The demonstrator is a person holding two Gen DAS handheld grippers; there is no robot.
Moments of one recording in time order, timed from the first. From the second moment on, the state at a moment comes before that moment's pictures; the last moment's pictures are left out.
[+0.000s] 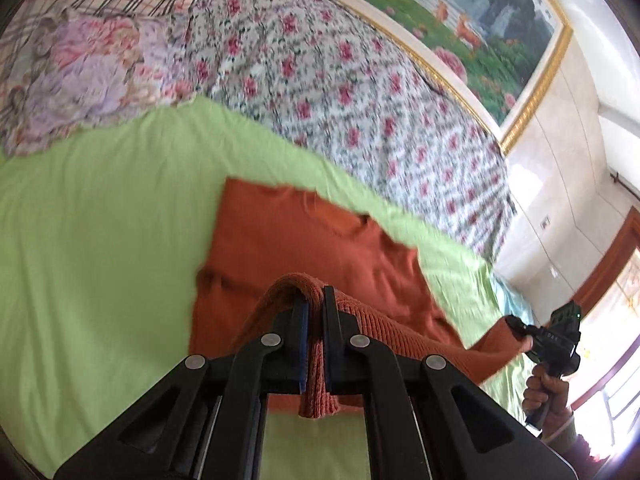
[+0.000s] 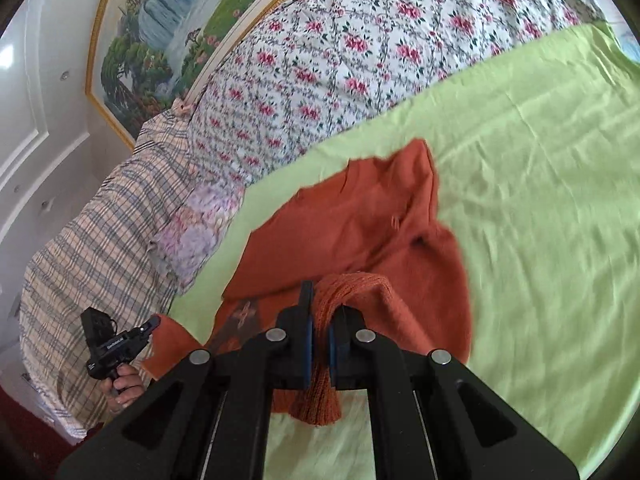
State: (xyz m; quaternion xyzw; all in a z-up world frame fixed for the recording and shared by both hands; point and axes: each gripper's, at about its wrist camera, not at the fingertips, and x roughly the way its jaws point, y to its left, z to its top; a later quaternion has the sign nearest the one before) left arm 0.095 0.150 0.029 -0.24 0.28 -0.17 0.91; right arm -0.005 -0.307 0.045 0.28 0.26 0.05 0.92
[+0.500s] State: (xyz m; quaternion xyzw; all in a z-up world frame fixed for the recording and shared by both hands) left arm 0.289 0.142 0.008 -0.21 0.32 -0.11 0.92; right arm 0.177 -0.379 0.036 0.26 0.29 -0.01 0.92
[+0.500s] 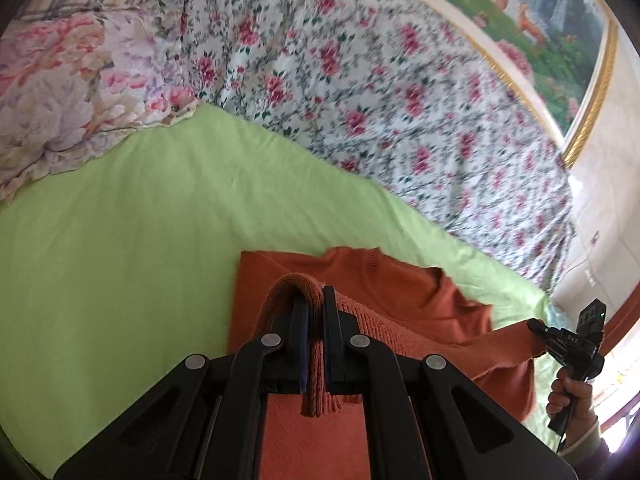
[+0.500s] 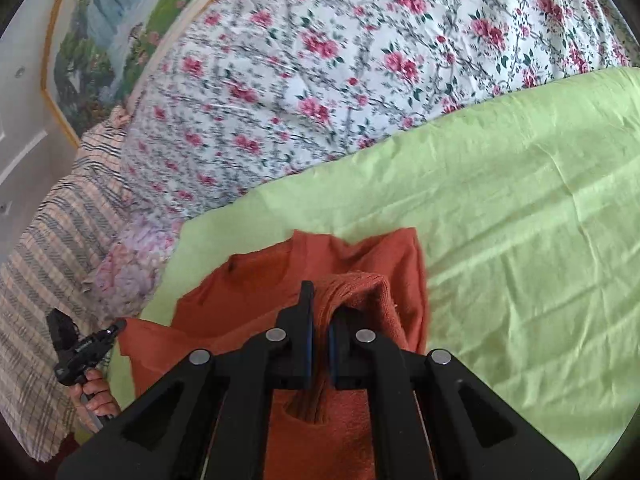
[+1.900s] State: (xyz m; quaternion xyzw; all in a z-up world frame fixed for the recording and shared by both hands) left arm 0.326 0.098 -0.012 -0.17 0.41 -0.10 0.89; right arm 0.187 -0.339 -0.004 0.19 0.37 -0.05 0.91
